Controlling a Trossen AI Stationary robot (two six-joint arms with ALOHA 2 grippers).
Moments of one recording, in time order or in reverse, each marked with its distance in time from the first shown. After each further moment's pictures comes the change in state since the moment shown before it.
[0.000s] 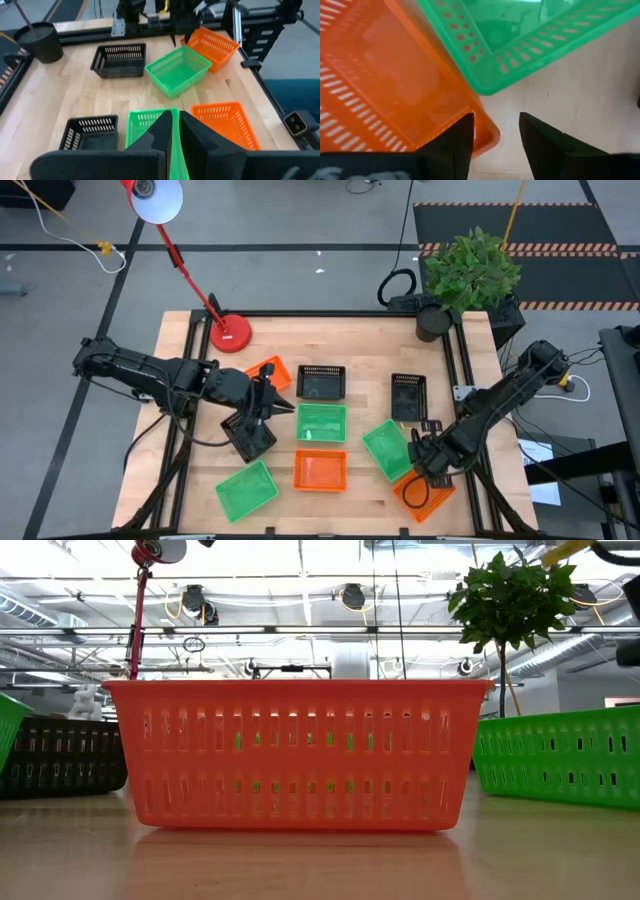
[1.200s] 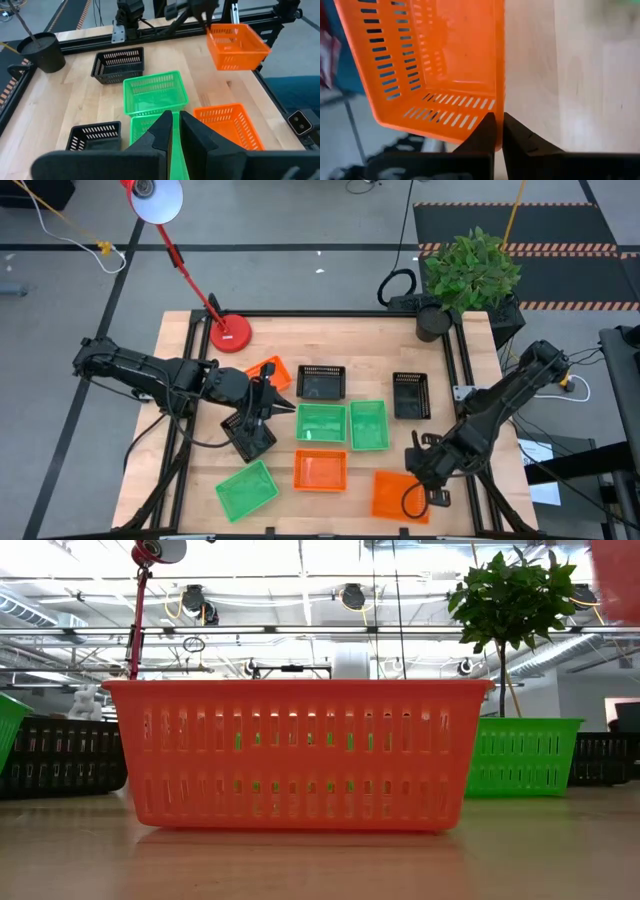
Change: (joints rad) left arm 0.000 0.000 0.000 0.014 0.000 0.047; right arm -0.002 0.000 0.281 -0.007 -0.109 0.215
